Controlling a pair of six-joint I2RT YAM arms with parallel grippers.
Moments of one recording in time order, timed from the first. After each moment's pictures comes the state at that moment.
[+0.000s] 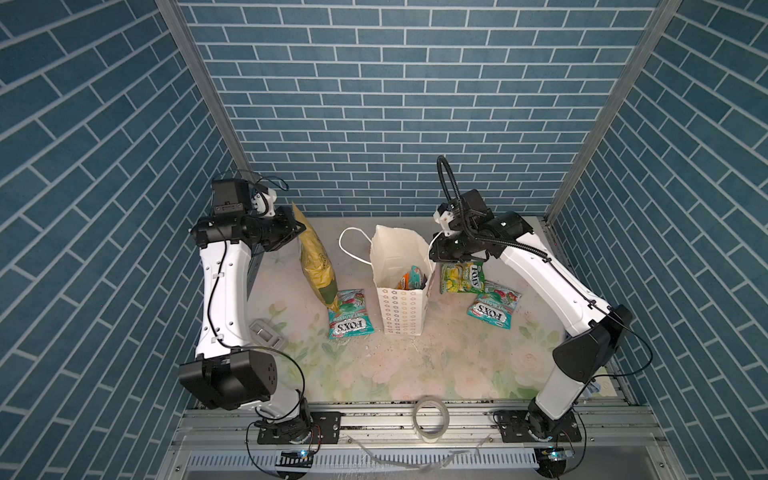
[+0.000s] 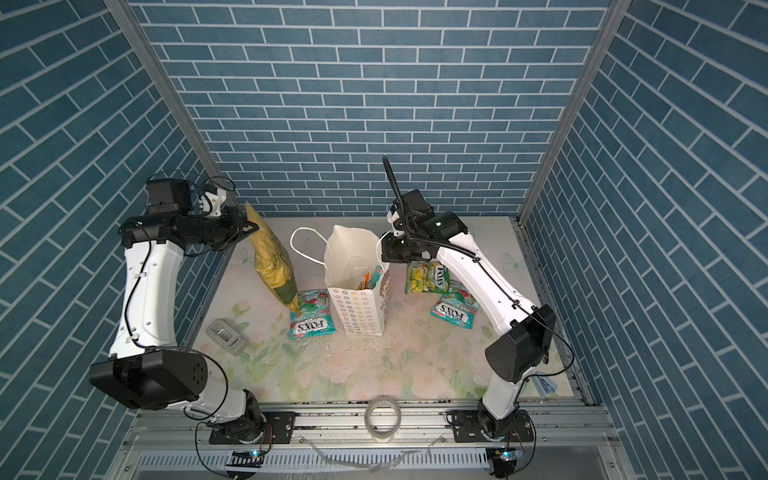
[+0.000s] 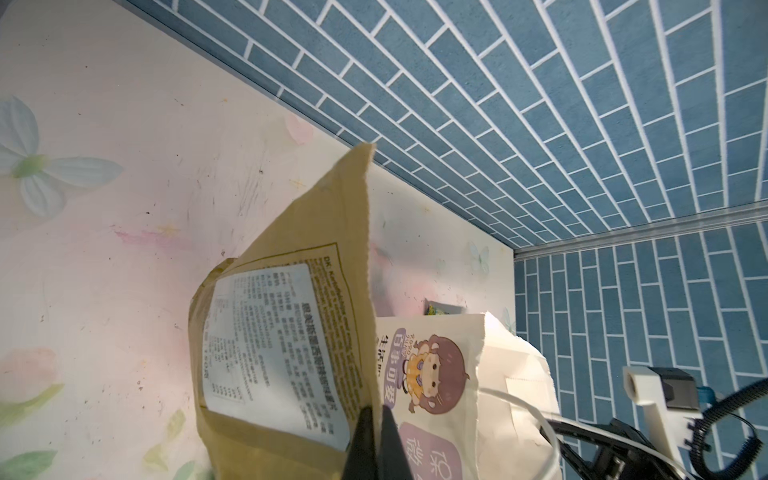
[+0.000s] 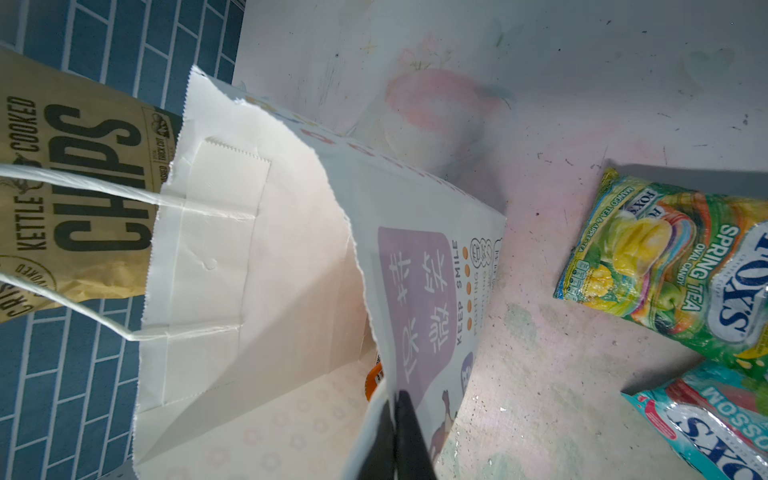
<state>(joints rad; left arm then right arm) 0.19 1.55 1.82 -1.09 0.58 -0.39 0.65 1.74 1.91 -1.08 -0.25 0.47</state>
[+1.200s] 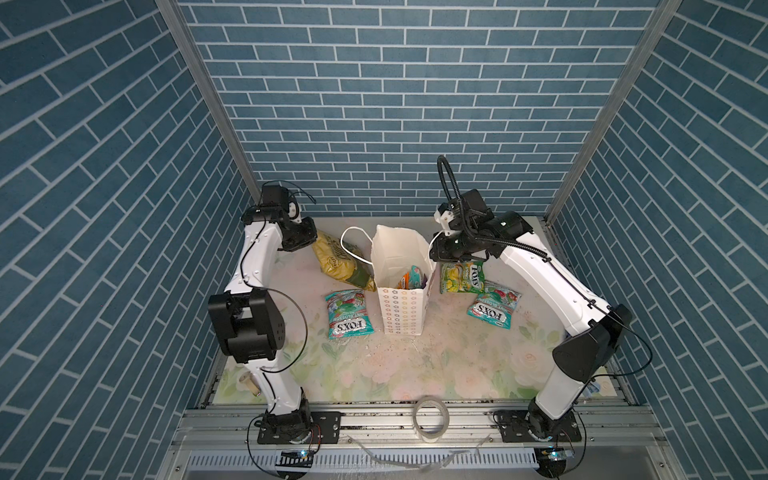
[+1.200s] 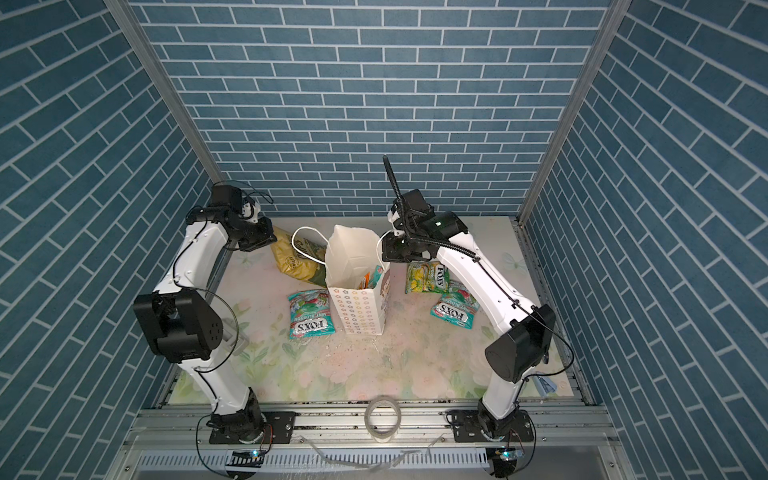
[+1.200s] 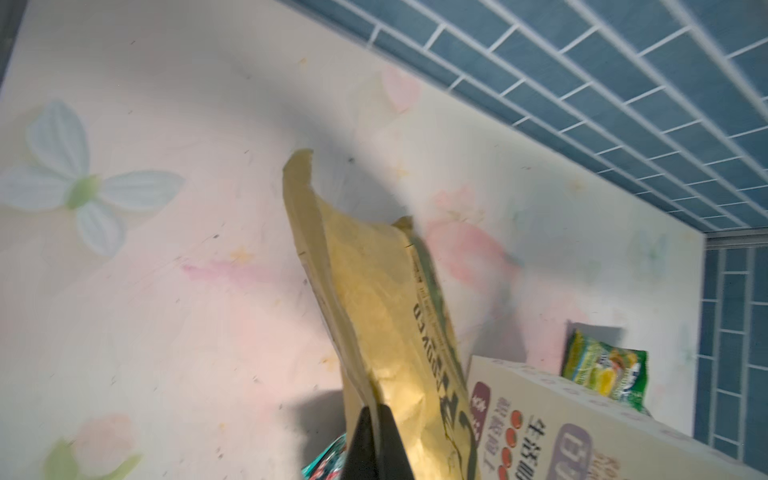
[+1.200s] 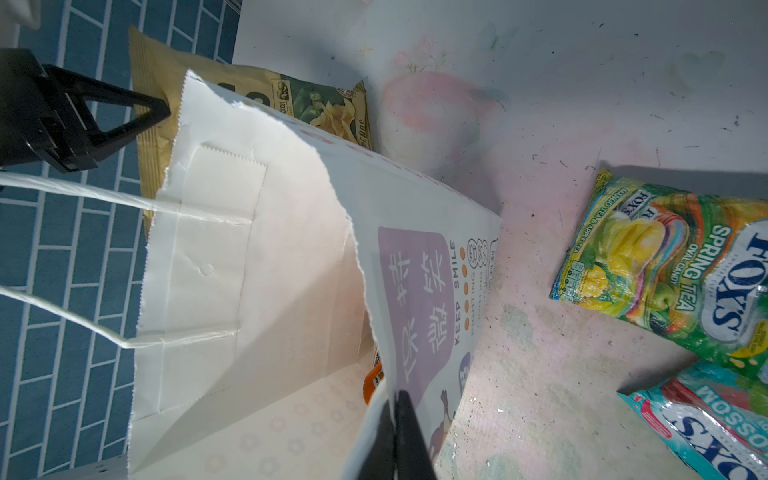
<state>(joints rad) 0.11 1.85 1.80 -1.03 0.27 -0.25 0.65 1.74 1.91 -1.08 -0.24 0.47</state>
